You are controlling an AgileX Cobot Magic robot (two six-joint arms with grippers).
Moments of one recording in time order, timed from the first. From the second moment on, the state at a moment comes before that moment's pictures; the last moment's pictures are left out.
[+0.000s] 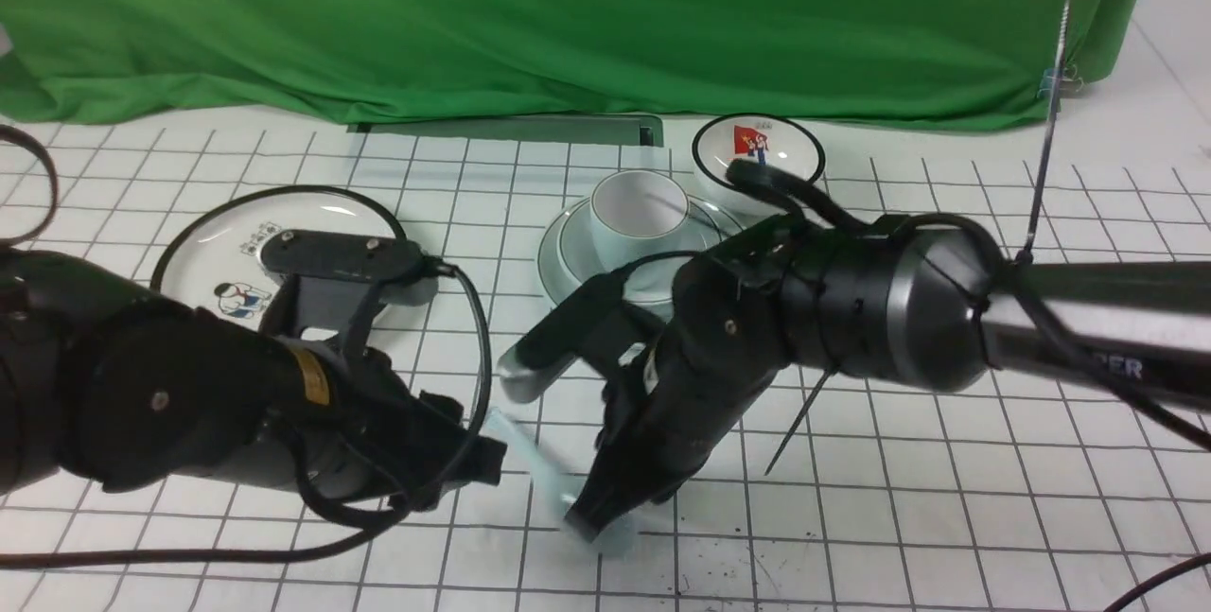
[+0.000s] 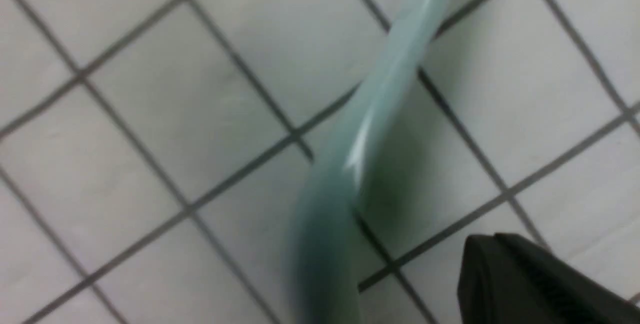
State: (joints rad) right arm 0.79 1.97 -1.36 0.21 0.62 -0.27; left arm -0.48 1.35 -0.77 -0.14 0.47 -0.17
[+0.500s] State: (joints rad) right arm 0.73 1.46 -1.34 -0.05 0.88 -0.15; left arm -0.48 1.56 -0.82 -0.09 0.53 -0.29
